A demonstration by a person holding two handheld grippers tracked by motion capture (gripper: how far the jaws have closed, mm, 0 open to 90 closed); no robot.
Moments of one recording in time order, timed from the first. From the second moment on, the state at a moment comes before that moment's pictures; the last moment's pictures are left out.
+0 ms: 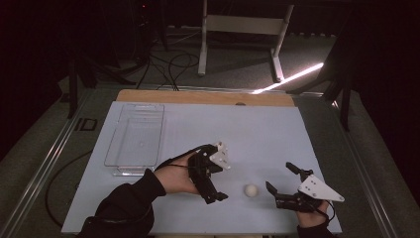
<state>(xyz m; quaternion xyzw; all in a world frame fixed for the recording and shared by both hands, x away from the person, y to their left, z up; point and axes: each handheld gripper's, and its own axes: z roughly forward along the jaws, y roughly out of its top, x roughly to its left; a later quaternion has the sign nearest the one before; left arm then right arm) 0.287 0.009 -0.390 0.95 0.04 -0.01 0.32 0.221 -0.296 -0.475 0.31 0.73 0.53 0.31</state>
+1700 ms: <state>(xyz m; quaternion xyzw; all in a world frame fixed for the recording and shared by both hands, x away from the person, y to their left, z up) 0.299 -0.066 -0.425 0.94 -0.01 -0.02 0.34 0.223 -0.297 -0.476 0.31 0.73 0.52 0.31</state>
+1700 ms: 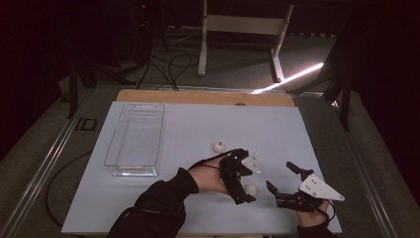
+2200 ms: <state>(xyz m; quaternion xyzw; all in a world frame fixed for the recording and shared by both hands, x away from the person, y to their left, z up) 0.304 -0.075 -0.451 0.94 0.00 -0.03 0.33 0.223 -0.297 -0.477 0.31 0.73 0.52 0.30</state>
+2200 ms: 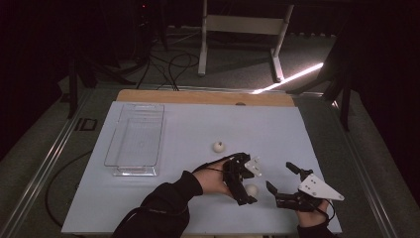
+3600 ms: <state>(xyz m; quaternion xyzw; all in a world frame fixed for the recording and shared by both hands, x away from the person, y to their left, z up) 0.308 -0.092 -0.498 0.96 0.01 -0.01 0.29 0.224 -0.297 -0.478 0.31 0.73 0.52 0.30</state>
